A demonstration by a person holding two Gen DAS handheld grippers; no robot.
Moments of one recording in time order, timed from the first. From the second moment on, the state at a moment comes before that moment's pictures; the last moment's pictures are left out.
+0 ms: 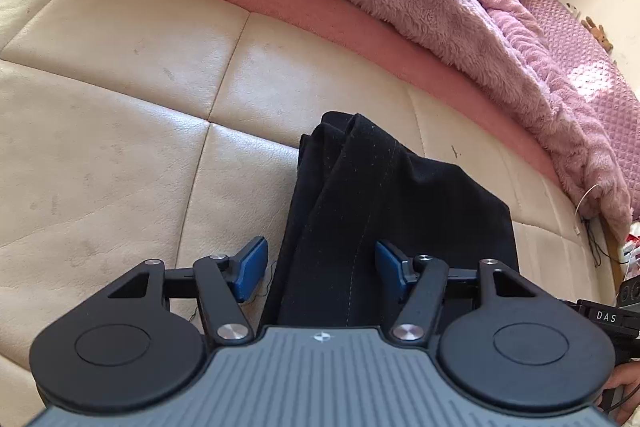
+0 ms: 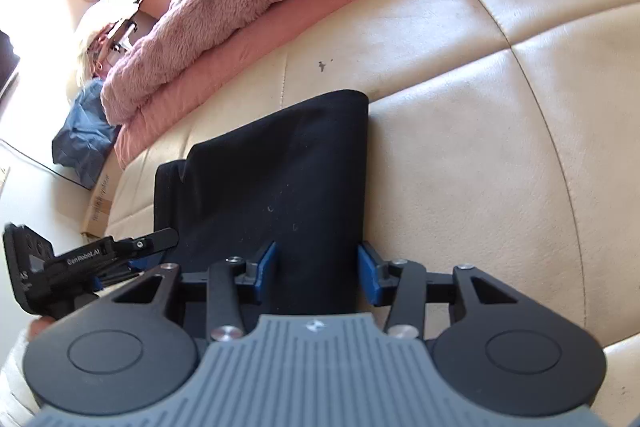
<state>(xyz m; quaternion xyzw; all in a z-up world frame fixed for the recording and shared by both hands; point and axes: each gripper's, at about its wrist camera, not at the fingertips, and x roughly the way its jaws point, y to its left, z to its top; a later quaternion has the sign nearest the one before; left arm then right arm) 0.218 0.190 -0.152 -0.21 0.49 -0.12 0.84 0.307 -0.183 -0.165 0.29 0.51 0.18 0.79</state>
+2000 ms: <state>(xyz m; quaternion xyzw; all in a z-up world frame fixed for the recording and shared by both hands) 0.300 0.319 -0.147 -0.22 0.47 -0.05 0.85 0.472 -0.033 -0.189 0.26 0.52 0.29 0.76</state>
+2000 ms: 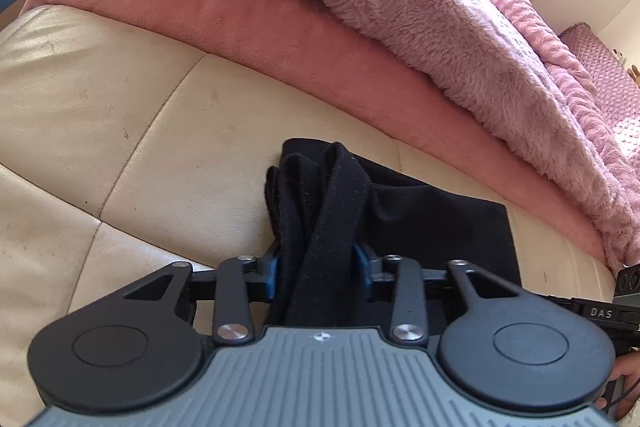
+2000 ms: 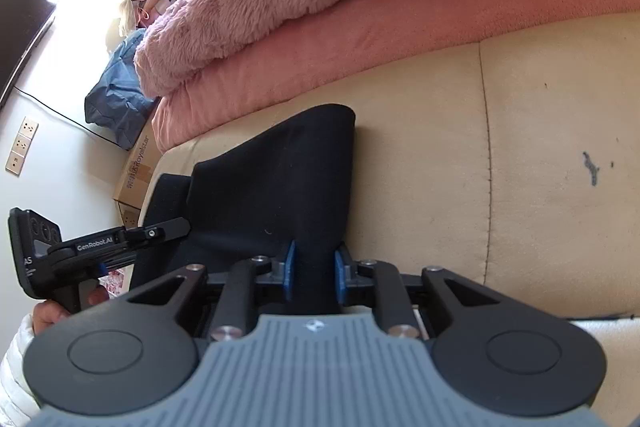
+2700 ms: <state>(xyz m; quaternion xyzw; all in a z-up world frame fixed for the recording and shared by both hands) 0.301 0.302 -0.134 -0.13 0.39 0.01 0.91 0.503 0.015 -0.164 0.10 0.44 0.27 0.85</state>
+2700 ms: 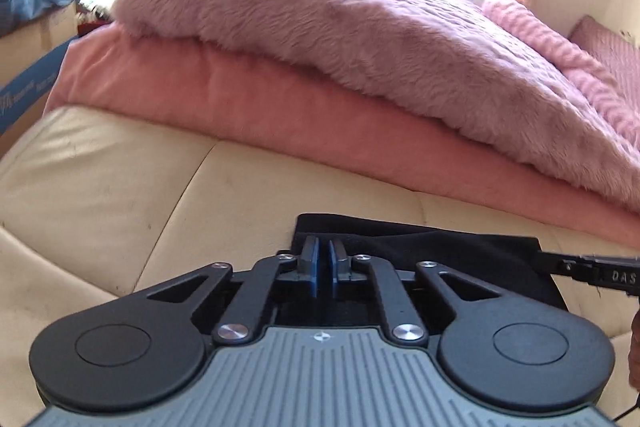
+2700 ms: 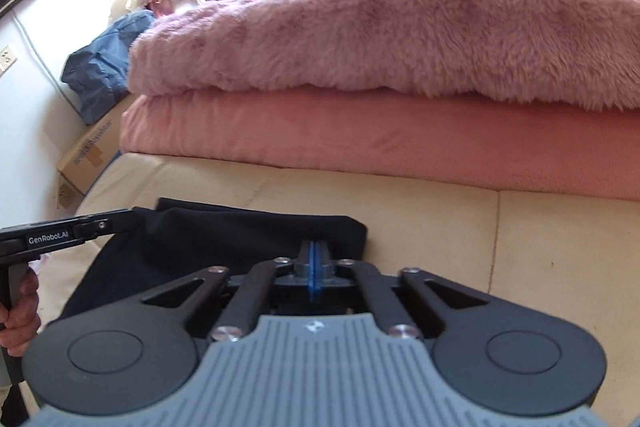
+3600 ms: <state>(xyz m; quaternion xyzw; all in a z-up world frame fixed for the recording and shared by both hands) 0.137 0.197 0.062 0.01 0.23 0.07 0.97 0.306 -0.015 0.035 -0.01 0.25 0.27 0.93</state>
